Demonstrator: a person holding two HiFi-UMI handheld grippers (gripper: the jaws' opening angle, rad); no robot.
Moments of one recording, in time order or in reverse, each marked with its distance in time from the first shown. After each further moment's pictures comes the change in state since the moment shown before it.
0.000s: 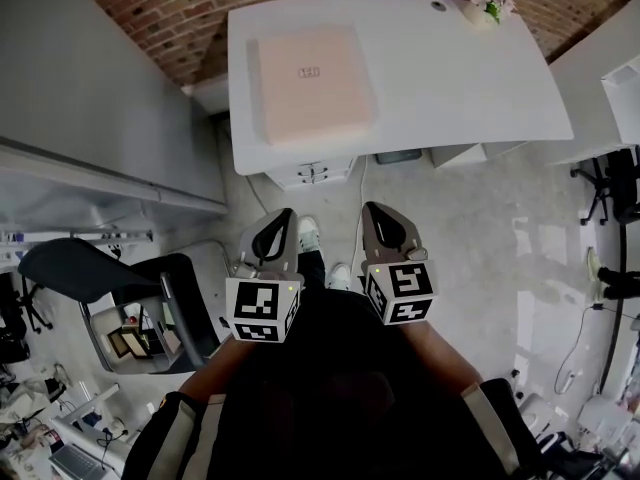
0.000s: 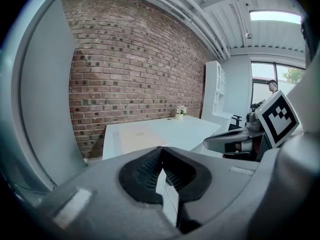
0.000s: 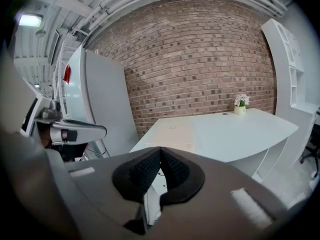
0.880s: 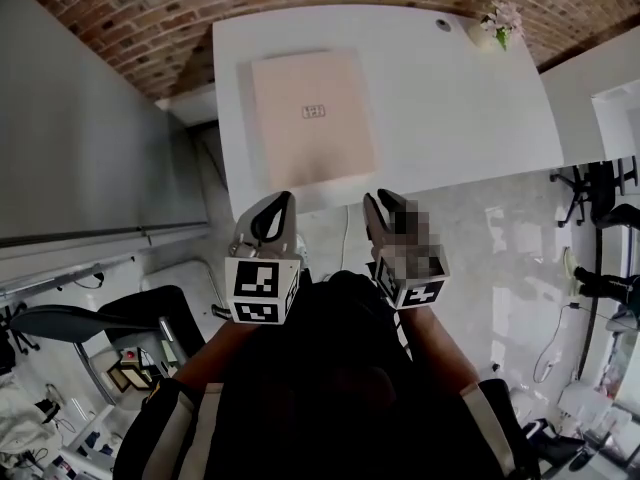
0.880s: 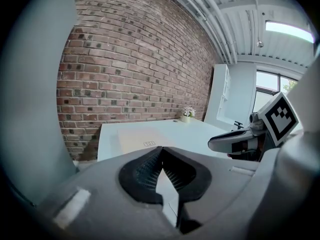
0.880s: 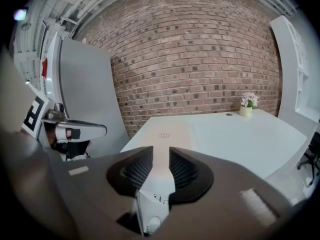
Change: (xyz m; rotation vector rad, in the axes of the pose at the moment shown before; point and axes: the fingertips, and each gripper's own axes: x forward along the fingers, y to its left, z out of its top) left arm 0.128 0.098 0.041 -0.074 0.024 -0.062; right arm 0.130 -0.046 0.056 0.004 0.097 -0.053
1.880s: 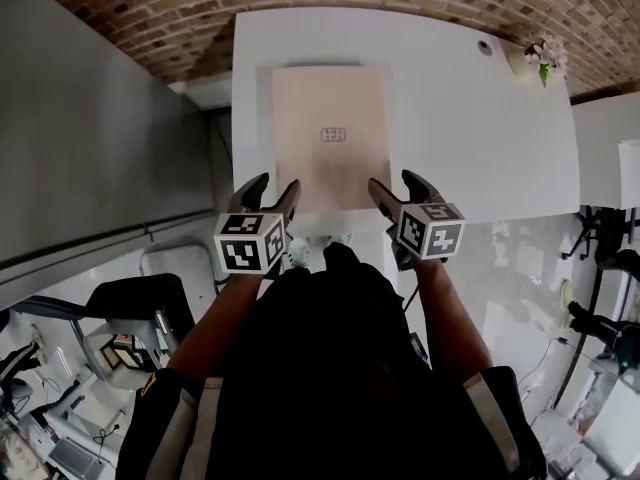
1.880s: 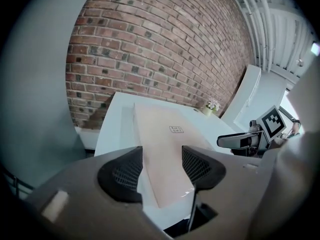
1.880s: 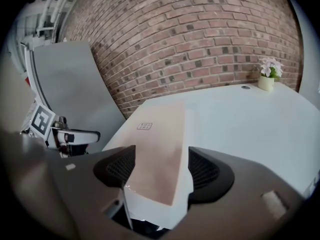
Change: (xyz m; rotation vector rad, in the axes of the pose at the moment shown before) left arm 0.094 0.088 -0.047 -0.283 0.211 0.084; right arm 0.129 -0.077 -0.010 0.103 0.249 0.135
